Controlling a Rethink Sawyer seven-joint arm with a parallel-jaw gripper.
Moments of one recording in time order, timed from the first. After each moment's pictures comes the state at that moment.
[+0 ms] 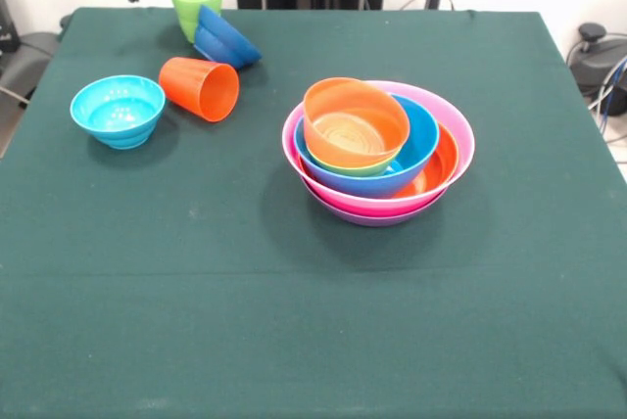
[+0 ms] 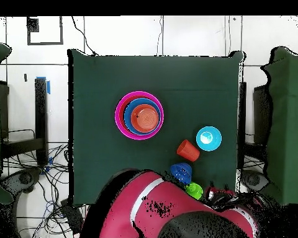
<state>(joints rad) -0.30 -0.22 -0.67 1.70 -1.17 -0.62 2.72</state>
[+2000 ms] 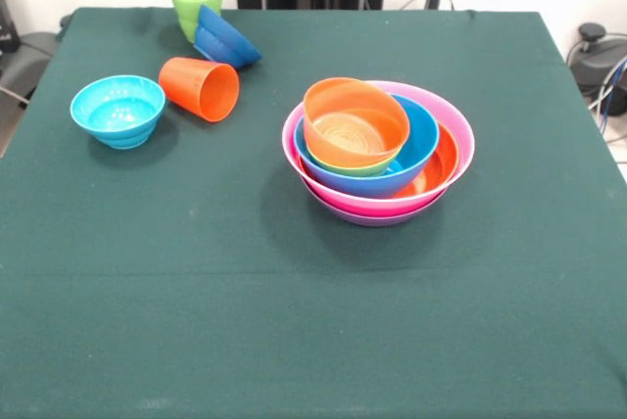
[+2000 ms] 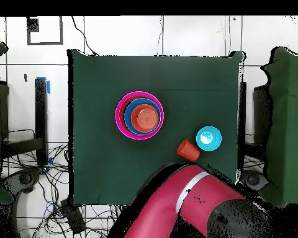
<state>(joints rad) -0.48 -0.11 -0.73 1.85 -0.99 -0.97 2.34</state>
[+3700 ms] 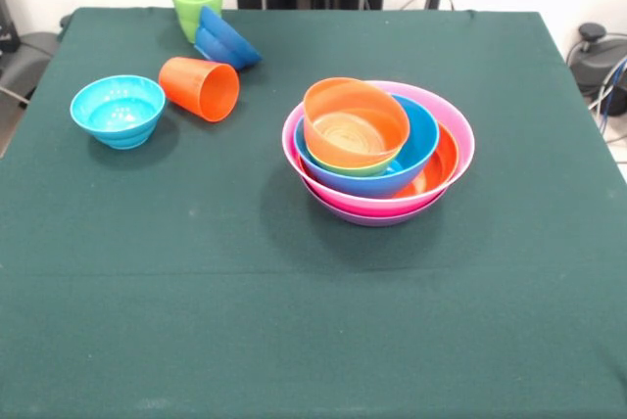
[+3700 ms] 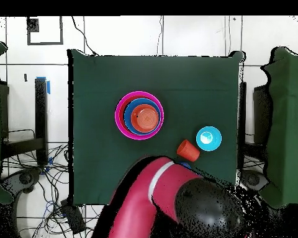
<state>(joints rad) -0.34 -0.03 -0.78 1.98 -0.79 -1.02 2.28</state>
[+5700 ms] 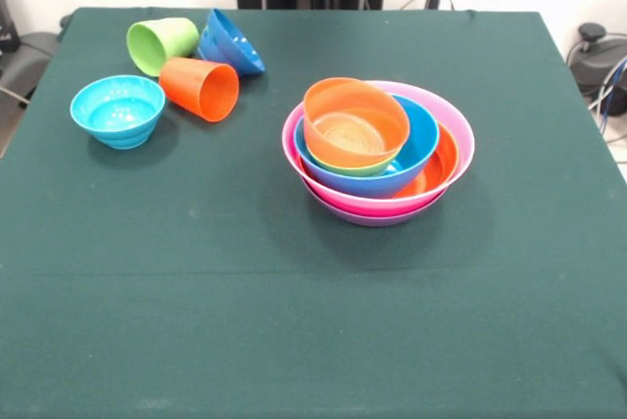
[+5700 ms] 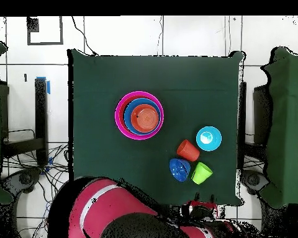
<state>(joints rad) -0.15 -0.24 -0.80 1.98 -0.83 -0.75 2.28</state>
